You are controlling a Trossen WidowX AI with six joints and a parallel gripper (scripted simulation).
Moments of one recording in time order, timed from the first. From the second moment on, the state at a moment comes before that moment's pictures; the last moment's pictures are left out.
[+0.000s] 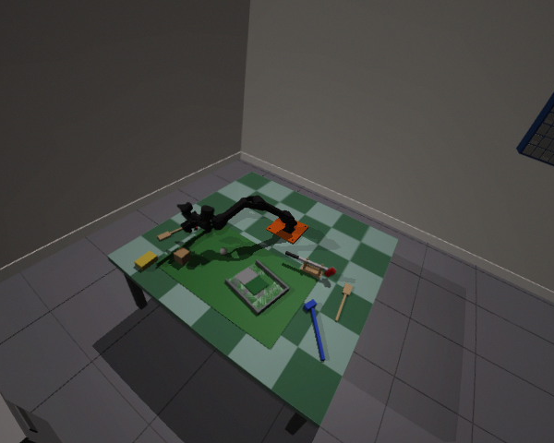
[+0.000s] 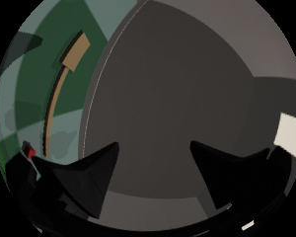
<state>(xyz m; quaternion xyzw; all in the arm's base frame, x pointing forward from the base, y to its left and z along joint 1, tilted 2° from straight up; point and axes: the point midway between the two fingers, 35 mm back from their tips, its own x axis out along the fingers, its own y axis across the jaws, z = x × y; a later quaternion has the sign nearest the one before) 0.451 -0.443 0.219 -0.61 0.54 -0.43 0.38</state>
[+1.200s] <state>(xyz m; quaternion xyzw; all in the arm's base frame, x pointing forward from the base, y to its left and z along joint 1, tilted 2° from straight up) 0.464 0.030 0.138 -0.66 0.34 0.30 0.60</state>
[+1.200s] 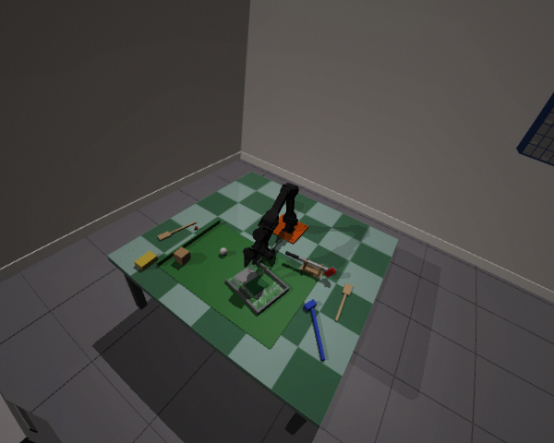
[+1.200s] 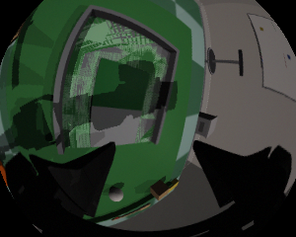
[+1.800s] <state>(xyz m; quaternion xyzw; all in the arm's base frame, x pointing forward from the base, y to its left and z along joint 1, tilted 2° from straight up) 0.250 0.139 0.124 -0.48 0.40 0.58 0.52</state>
